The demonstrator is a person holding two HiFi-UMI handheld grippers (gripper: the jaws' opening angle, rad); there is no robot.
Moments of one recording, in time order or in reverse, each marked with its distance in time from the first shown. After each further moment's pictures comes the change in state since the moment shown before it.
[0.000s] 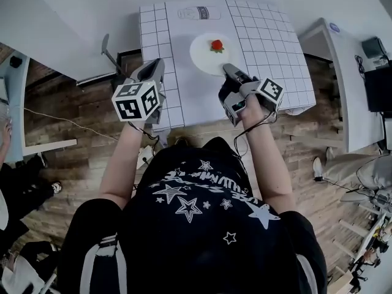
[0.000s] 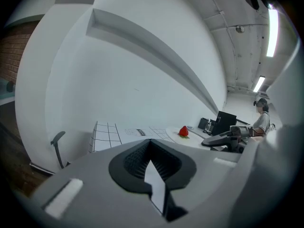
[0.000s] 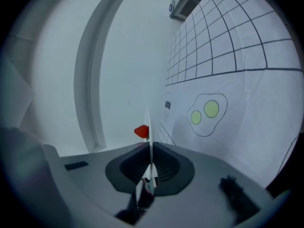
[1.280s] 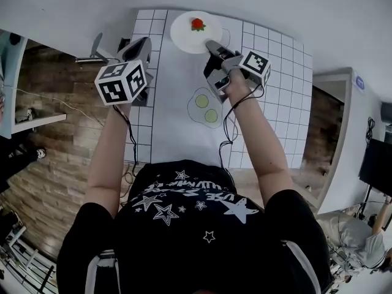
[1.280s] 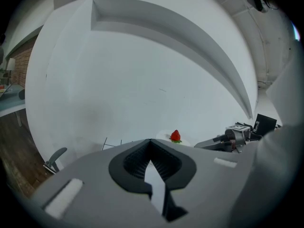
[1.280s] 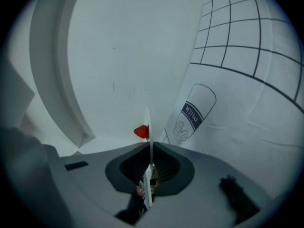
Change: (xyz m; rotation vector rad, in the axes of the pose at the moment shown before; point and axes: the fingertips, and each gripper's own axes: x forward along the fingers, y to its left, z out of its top) left arm 0.158 0.089 0.078 -0.063 -0.018 0.300; right arm 0.244 0.013 0.110 -0.100 0.355 0.028
